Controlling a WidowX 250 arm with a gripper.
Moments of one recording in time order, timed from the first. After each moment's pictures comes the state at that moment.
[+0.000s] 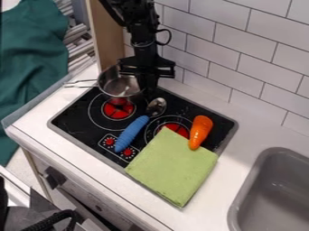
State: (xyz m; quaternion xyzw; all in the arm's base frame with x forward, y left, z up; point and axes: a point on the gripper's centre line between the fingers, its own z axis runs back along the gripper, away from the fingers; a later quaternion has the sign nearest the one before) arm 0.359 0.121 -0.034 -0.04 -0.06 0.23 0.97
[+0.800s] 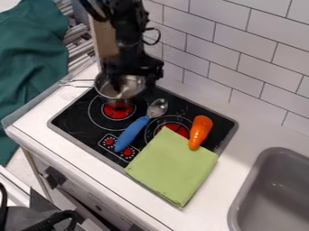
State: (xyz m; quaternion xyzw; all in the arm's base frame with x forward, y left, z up) arm 0.328 0.100 0.010 0.02 -0.11 0.21 0.97
